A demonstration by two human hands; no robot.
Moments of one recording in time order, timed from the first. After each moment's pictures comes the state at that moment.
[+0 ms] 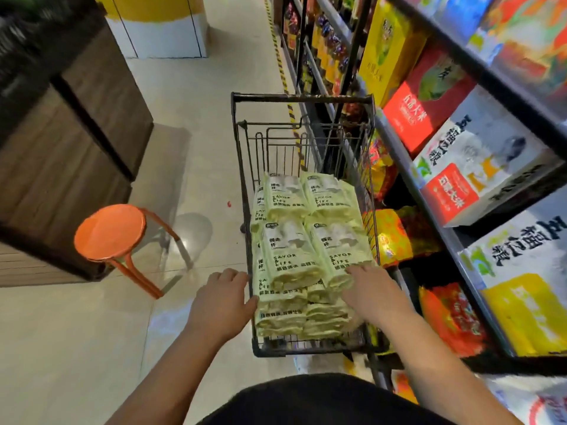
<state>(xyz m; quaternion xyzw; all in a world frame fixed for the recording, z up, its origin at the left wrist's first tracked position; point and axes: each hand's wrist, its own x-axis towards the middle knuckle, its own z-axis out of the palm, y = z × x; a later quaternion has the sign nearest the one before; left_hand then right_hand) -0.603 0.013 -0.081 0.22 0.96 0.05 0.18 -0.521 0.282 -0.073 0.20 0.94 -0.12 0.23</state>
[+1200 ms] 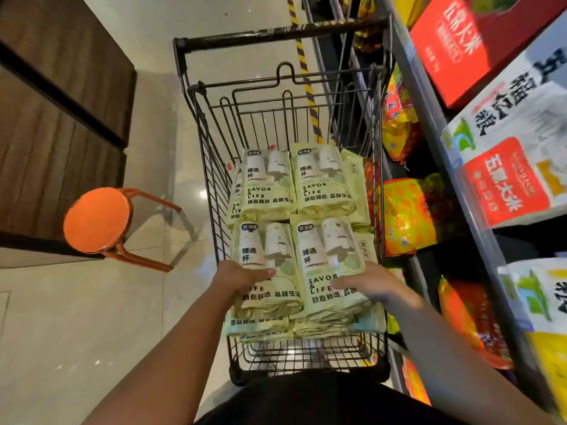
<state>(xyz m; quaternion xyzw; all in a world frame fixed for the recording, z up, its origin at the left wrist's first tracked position) -0.735 0.160 -0.174 -0.25 0.81 0.32 0.43 -0.618 0.421 -0.195 0.37 0.67 -0.55 0.33</state>
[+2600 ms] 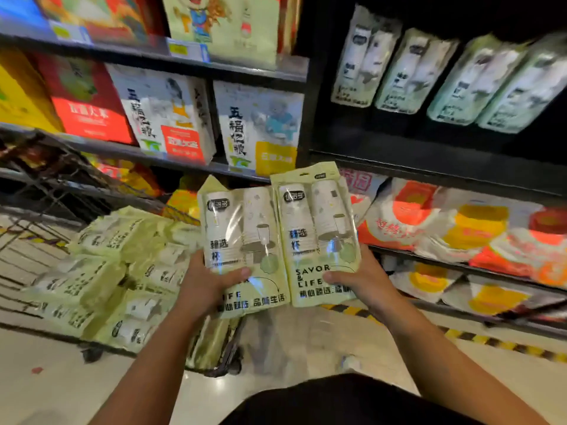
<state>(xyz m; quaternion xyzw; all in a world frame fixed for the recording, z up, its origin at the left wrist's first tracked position) -0.563 0.119 -0.060 0.42 0.65 0.37 0.52 -0.254 0.123 -0.064 0.60 0.48 -0.54 -0.35</state>
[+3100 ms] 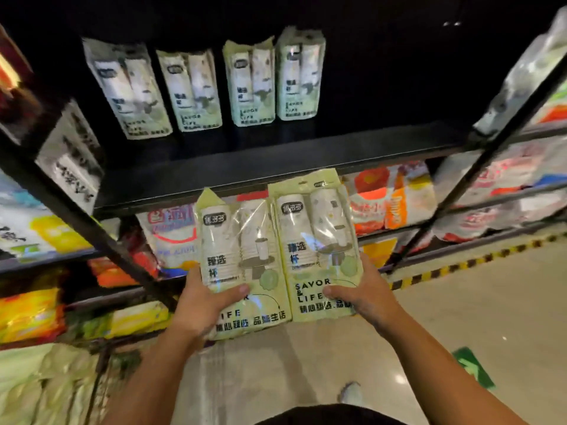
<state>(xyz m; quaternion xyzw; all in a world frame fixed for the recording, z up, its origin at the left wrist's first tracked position) -0.193 0.151 -0.044 0.55 0.51 0.26 0.61 0.076 0.018 -0.057 0.71 0.30 -0.43 -0.47</state>
